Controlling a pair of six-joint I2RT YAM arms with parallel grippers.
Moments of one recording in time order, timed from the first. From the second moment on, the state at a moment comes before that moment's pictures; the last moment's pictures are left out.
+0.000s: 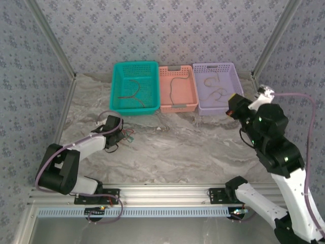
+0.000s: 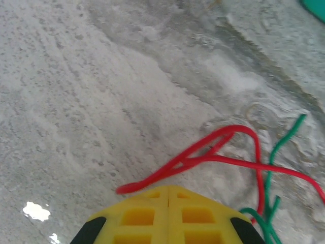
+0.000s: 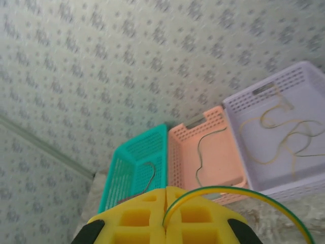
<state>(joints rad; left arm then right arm) -0.36 1.38 0.61 -0.30 -0.27 -0.87 0.52 0.89 1.35 -0.70 0.23 0.65</state>
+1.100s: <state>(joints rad) -1.02 1.11 0.80 -0.20 -0.14 -0.75 0.47 1.07 0.96 -0.53 -0.21 0.73</state>
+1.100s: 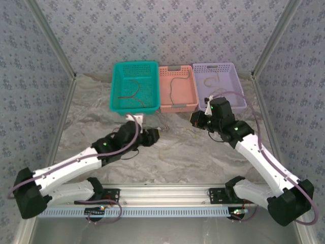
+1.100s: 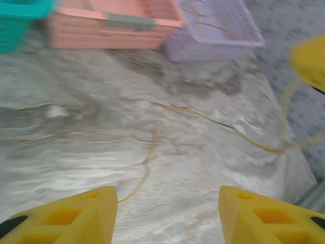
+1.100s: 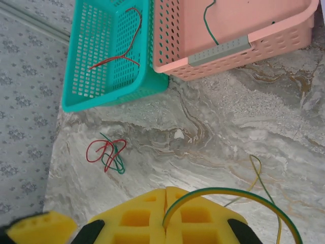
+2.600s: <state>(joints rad) -0.87 1.38 1.01 0.04 0.06 -0.66 0.54 0.87 1.04 -0.51 -0.20 0.76</state>
